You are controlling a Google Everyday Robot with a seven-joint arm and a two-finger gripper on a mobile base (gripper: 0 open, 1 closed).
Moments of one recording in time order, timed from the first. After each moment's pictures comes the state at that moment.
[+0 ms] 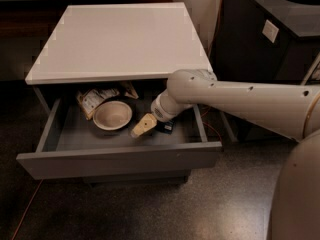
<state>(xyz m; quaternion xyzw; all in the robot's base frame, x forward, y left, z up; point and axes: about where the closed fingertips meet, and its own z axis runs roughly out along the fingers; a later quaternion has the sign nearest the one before) 0.652 0.006 0.675 -0.39 0.87 0.14 0.26</state>
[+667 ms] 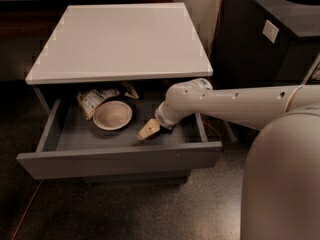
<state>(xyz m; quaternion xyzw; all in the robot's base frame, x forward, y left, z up) 0.675 -0.018 0.627 -0.34 0.90 0.09 0.26</state>
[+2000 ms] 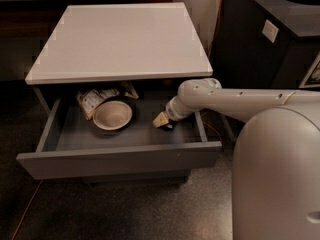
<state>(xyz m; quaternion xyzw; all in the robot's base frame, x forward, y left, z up) 0.723 -0.057 0.601 -0.29 0.91 0.10 0.26</state>
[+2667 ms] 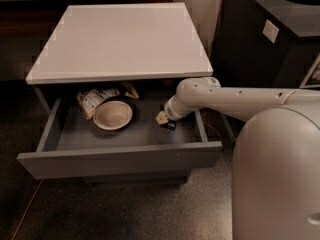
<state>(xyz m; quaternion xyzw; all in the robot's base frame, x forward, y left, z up) 0.723 -0.057 0.608 -0.29 0.91 0.10 0.26</state>
